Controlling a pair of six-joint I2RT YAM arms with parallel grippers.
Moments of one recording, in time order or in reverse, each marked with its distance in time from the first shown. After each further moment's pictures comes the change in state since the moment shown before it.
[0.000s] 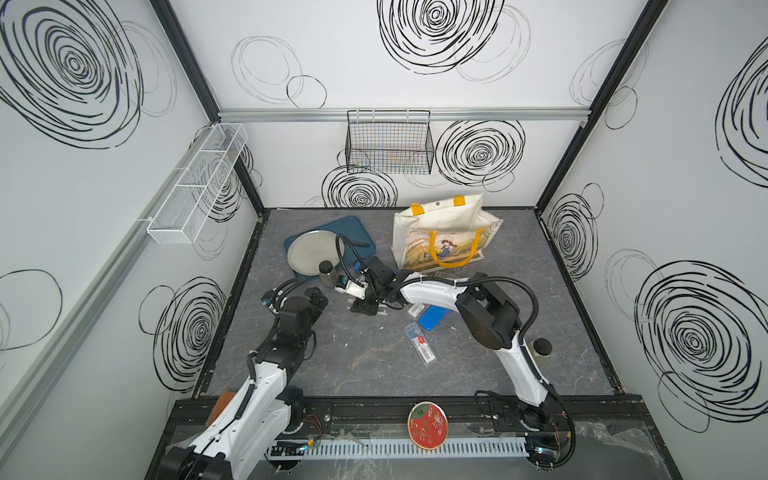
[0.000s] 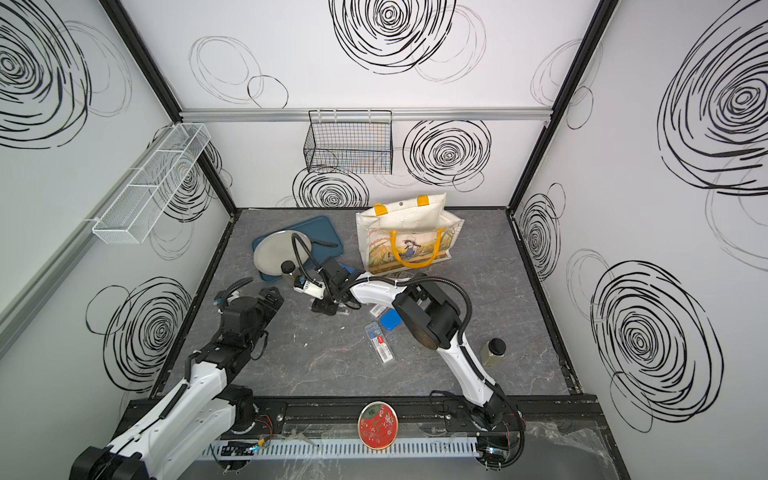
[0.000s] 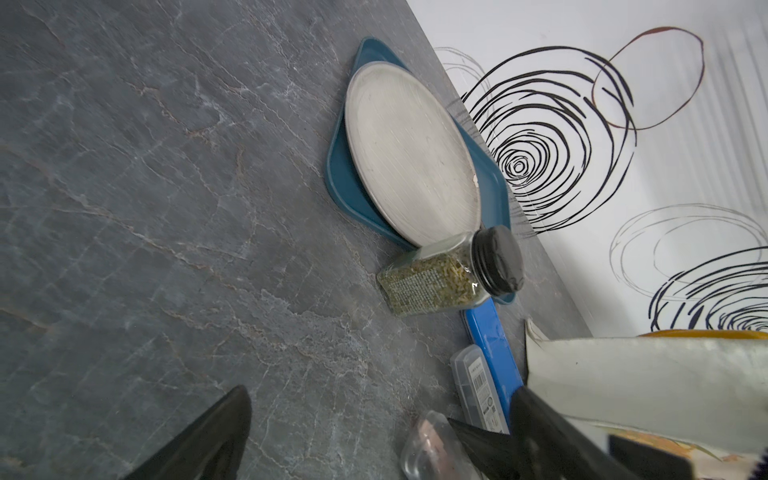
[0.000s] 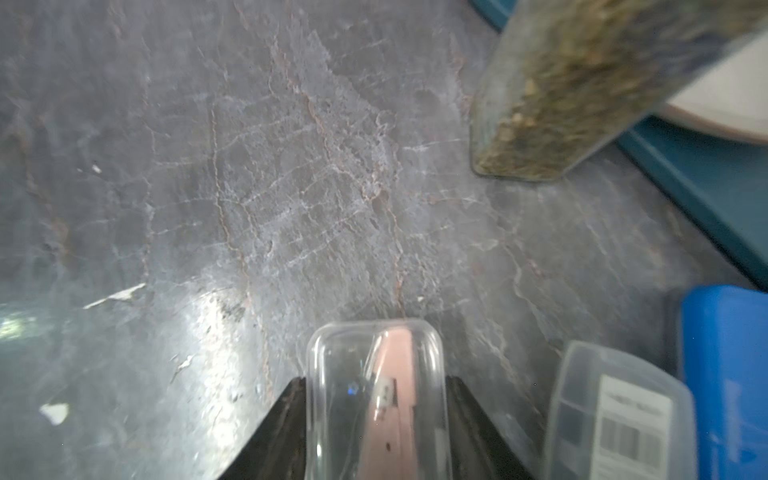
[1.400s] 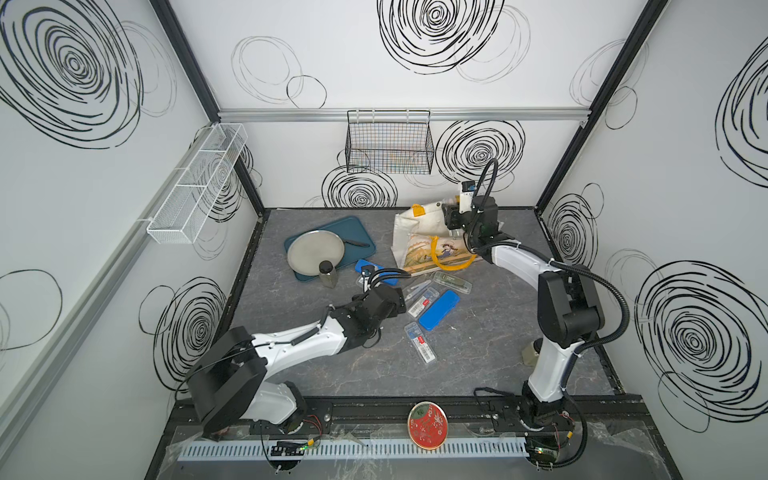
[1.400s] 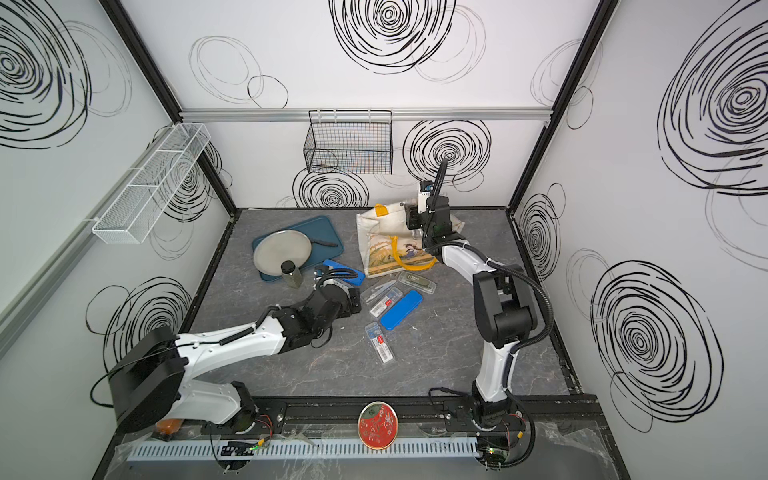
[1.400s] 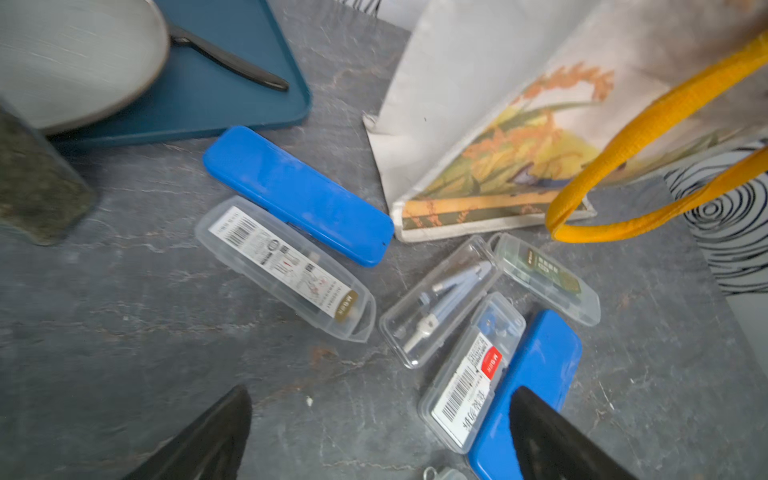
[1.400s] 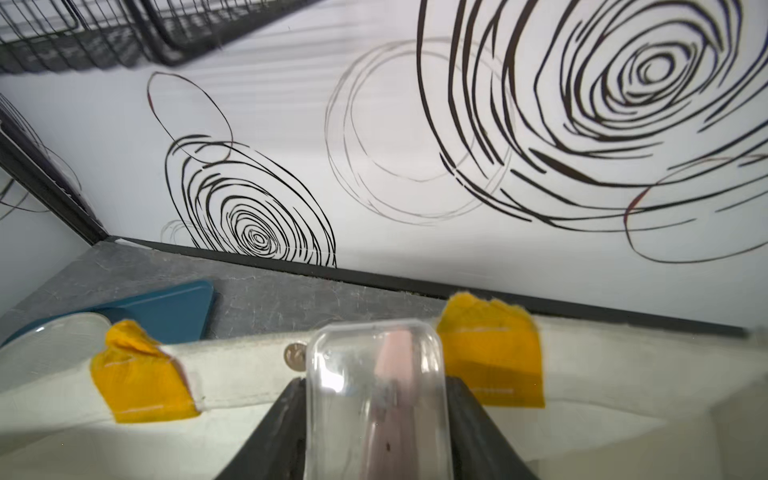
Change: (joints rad) left arm -0.710 0.651 0.481 0.000 -0.199 0.207; right arm -0.610 -0.314 -0.247 0.526 0.264 0.487
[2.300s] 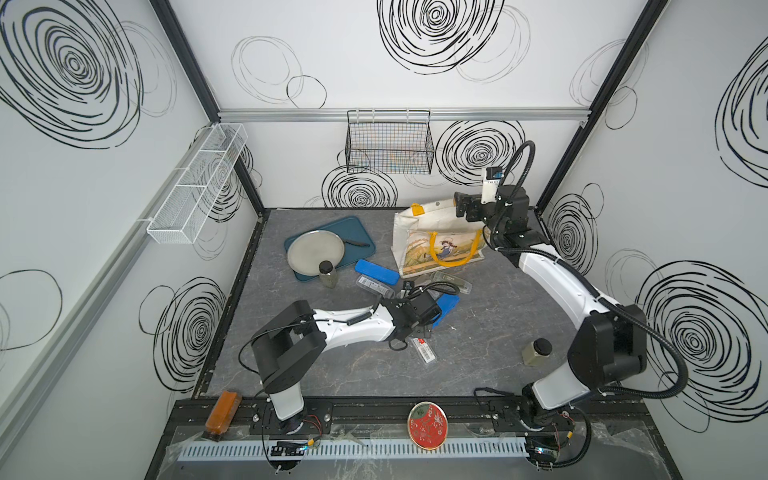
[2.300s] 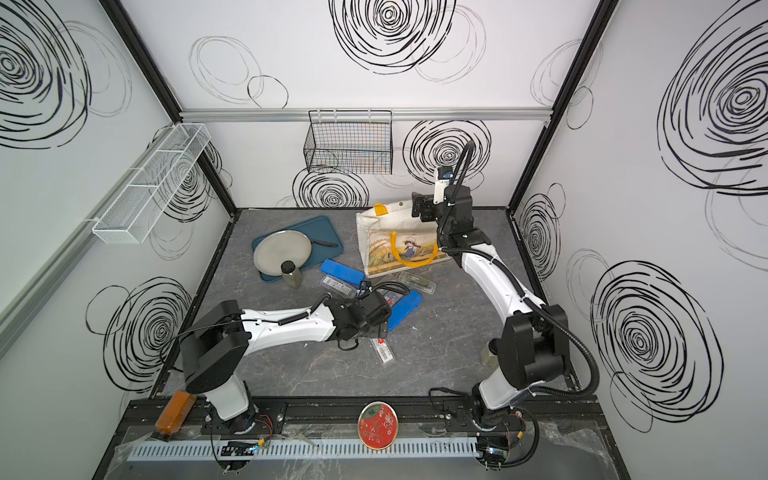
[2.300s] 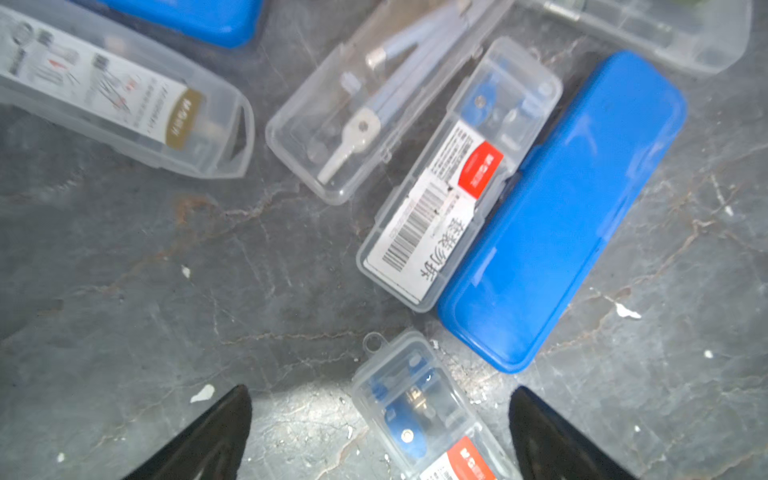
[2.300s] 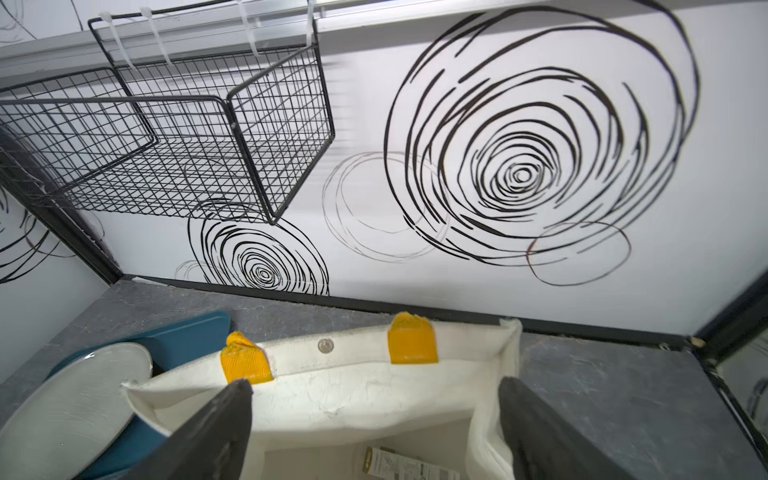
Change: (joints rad) left arm -0.142 0.321 0.325 -0.457 0.182 -0.051; right arm -0.019 -0.372 -0.054 -0.254 0.092 0.020
